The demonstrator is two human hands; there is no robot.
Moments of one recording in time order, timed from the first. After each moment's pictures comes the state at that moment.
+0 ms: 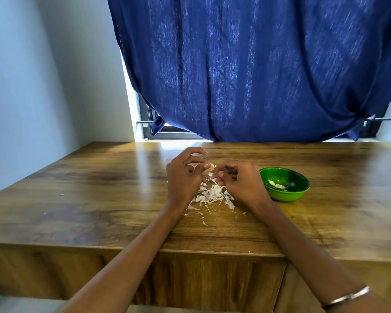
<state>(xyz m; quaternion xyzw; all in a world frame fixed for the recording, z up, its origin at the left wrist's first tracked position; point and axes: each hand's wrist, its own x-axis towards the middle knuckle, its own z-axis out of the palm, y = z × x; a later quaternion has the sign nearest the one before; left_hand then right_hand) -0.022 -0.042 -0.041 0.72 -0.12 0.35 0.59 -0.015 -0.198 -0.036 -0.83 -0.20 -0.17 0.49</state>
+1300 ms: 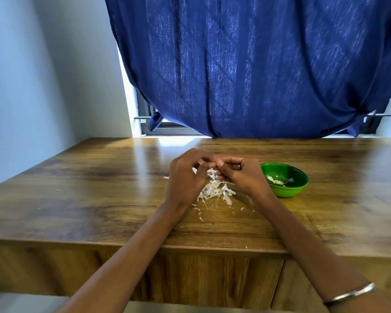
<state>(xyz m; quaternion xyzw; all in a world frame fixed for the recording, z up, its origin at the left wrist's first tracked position) -0.028 -0.044 -0.045 0.78 -0.21 0.44 0.40 -0.029 -0.199 -0.026 -0.68 -0.13 -0.05 0.72</state>
